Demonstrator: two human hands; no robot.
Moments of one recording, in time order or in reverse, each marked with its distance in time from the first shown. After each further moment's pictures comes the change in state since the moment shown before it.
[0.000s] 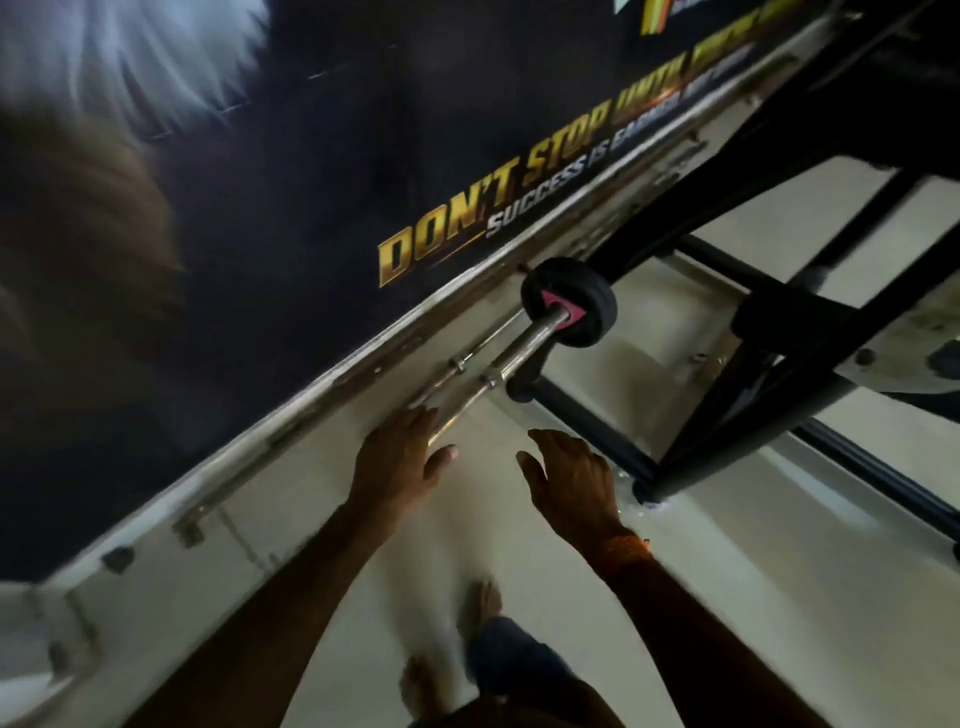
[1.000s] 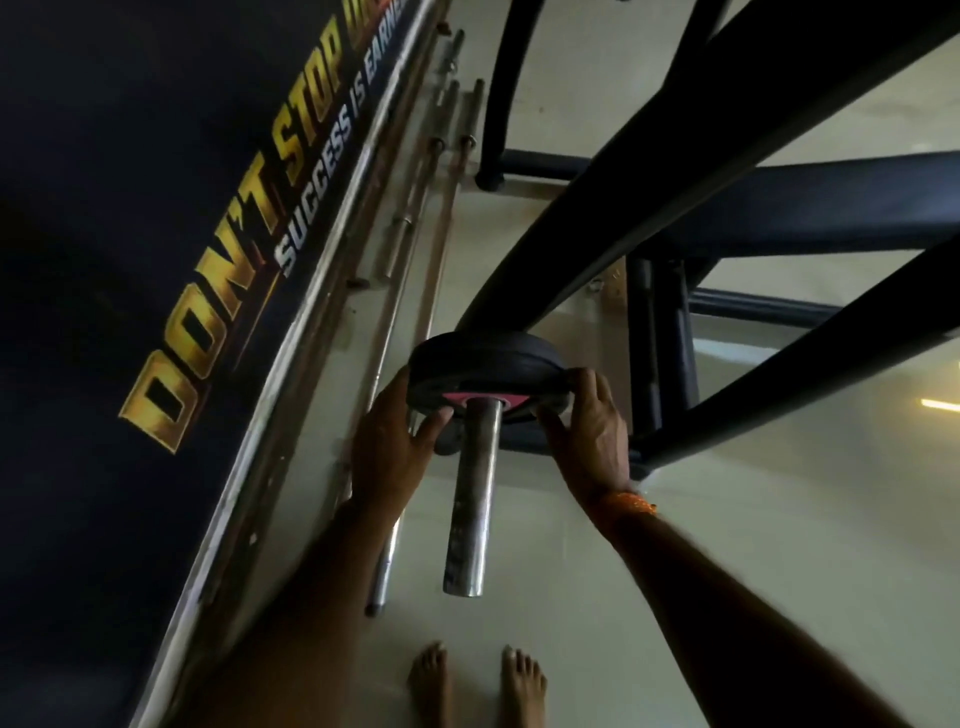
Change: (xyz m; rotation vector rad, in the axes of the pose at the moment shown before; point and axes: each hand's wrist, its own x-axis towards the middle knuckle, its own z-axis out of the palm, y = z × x) left_hand 0.460 0.007 0.170 -0.522 -0.147 0.288; right_hand 0.338 0.153 0.104 0.289 0.473 0.631
